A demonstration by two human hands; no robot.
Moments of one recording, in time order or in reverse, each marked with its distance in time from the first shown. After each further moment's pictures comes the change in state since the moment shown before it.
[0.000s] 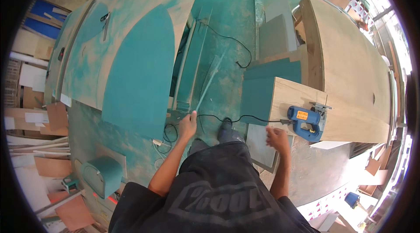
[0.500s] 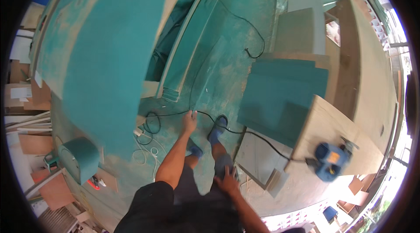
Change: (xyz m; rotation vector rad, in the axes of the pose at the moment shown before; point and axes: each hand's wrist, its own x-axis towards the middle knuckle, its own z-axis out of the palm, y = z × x) left_hand 0.160 -0.231 0.266 -0.029 0.064 -0.018; right_hand 0.033 0.245 0.251 -0.807 -0.387 0.162
